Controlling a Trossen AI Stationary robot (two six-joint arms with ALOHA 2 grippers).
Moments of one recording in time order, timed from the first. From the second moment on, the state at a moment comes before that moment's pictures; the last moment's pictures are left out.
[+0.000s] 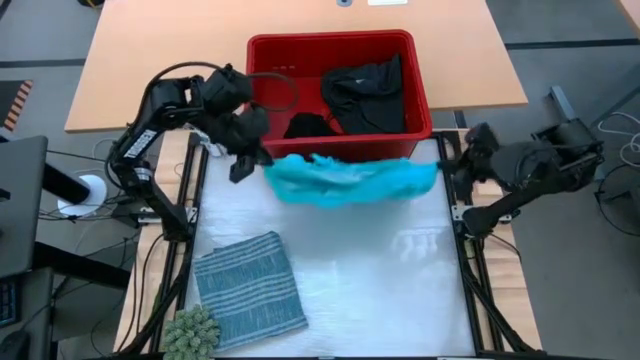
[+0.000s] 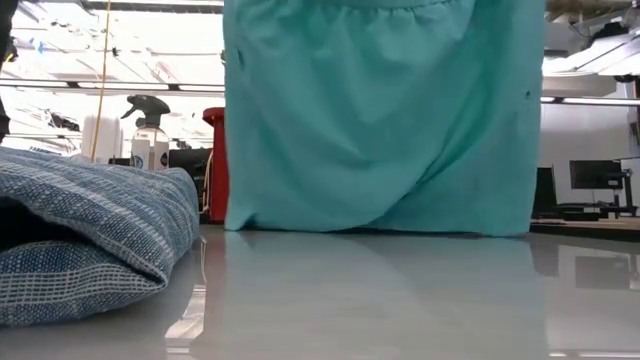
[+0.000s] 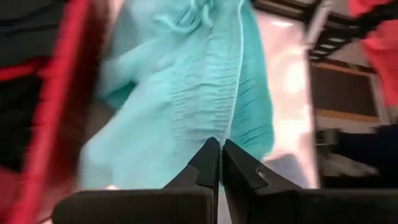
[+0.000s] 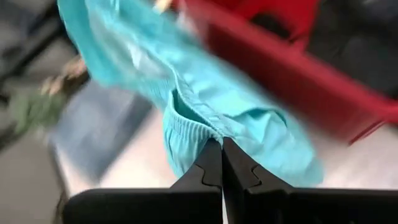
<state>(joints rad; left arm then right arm) 0.33 1.65 2.35 -1.57 0.34 0.03 0.35 1.13 1.84 -1.57 0.58 0.91</state>
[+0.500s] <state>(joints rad) -0.06 1.66 2.03 -1.56 0.13 -0.07 0.63 1.43 1.47 -1.53 0.25 1.05</state>
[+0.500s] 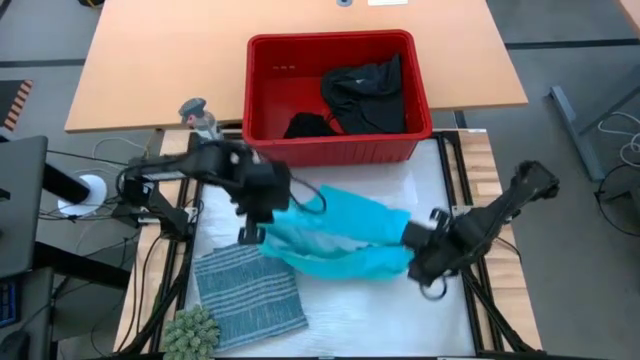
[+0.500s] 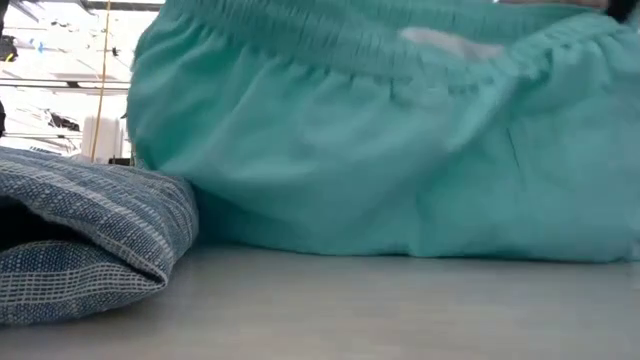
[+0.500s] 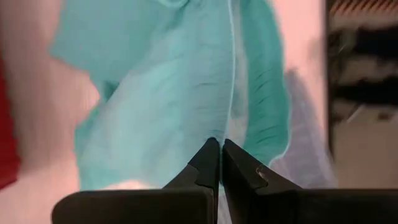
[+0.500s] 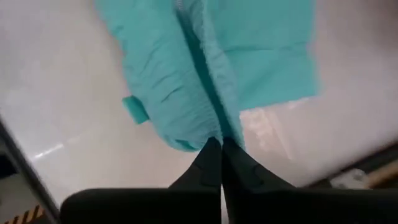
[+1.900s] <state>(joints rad) -0.01 1.66 1.73 -1.25 0.17 -0.08 0.61 1.97 1.72 -1.09 0.28 0.65</state>
